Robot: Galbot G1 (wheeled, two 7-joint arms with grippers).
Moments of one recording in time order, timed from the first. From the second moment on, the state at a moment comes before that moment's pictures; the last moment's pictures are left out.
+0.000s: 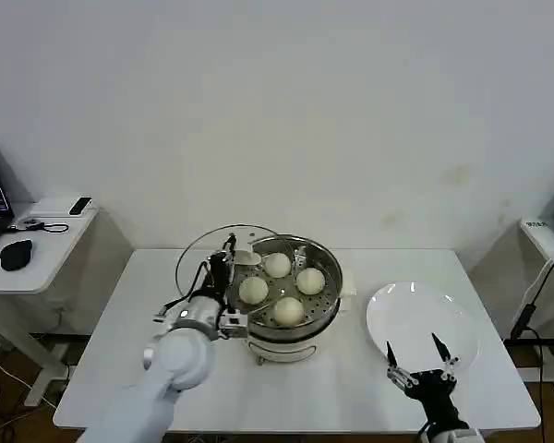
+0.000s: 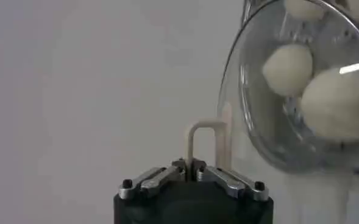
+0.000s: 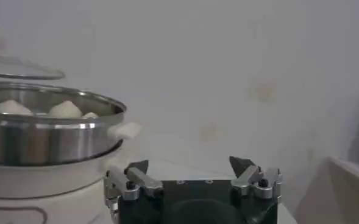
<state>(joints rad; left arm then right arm) 0.89 -1.13 -0.01 -1.91 1.18 0.46 0.29 -1.75 1.56 0.73 2.17 -0.09 0.03 -0.19</state>
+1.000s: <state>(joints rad) 0.90 -1.43 0.09 -1.82 1.43 0.49 0.35 -1.74 1.57 0.67 2.12 -0.16 0.04 -0.18</state>
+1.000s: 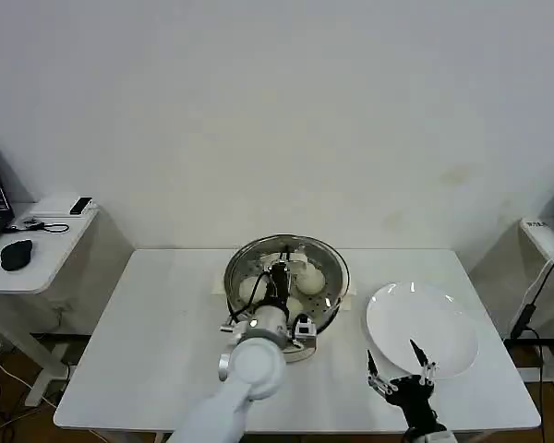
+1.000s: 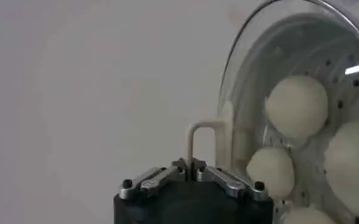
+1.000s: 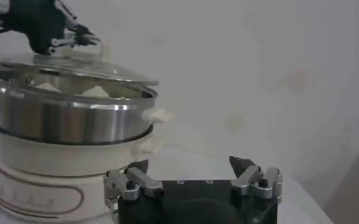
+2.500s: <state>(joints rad) 0.91 -1.47 0.06 -1.74 1.49 0.46 0.32 -1.75 1.56 0.66 2.11 -0.16 0.06 -0.19</state>
